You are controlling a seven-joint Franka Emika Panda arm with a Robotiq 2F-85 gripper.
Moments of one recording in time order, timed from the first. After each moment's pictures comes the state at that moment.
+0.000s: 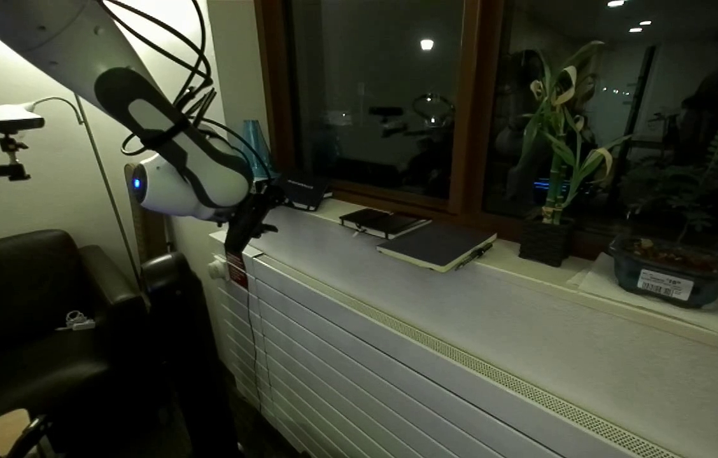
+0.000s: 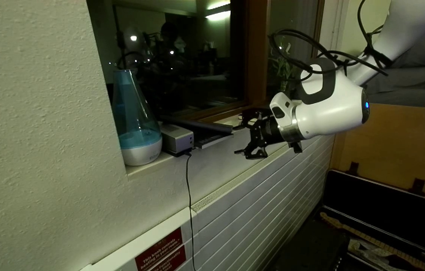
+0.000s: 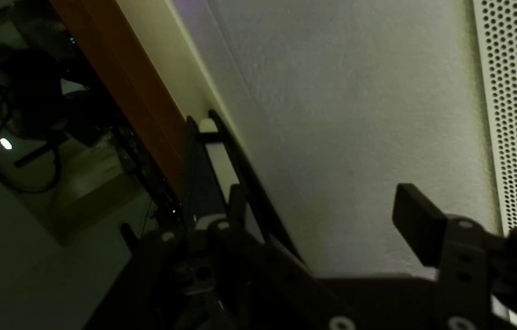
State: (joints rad) arm 0.10 0.25 0.20 -2.07 -2.60 2.75 1.60
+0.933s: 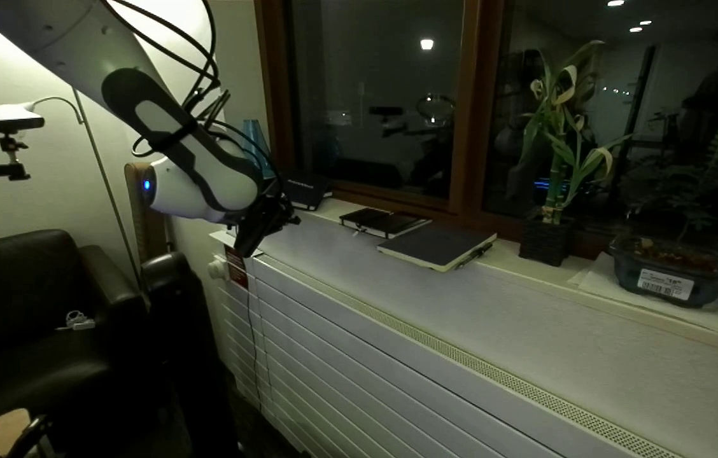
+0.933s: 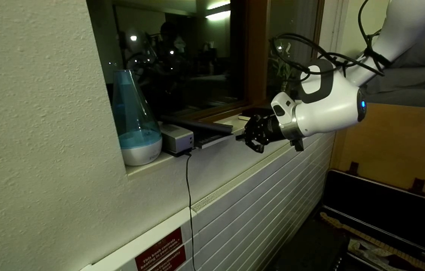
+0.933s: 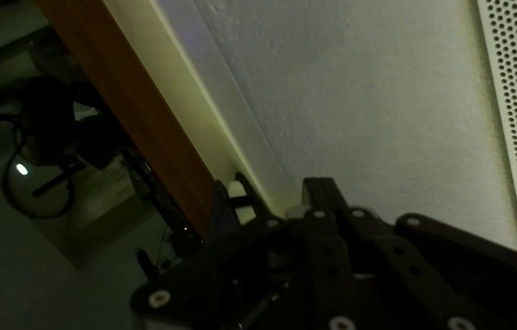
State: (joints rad) arm 0.04 0.26 0.21 -2.07 -2.60 2.75 1.62
